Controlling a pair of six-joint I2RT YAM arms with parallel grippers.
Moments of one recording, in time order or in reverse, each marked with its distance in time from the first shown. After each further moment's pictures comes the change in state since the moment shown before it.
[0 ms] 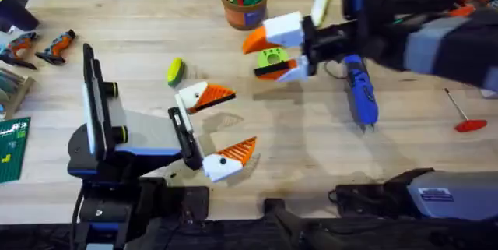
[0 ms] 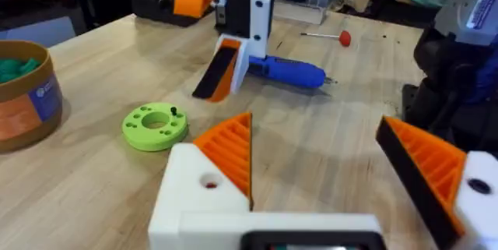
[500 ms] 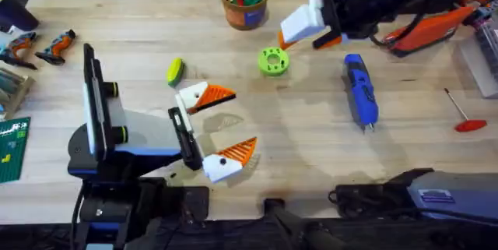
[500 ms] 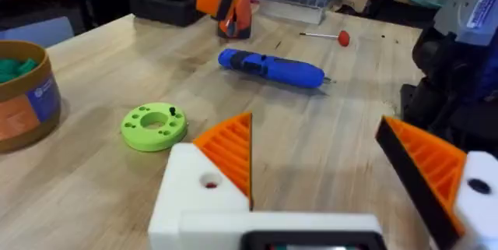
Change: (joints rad) left arm 0.000 0.000 0.000 0.000 0.004 0.000; right arm 0.021 -0.022 0.564 -1.033 0.829 -0.646
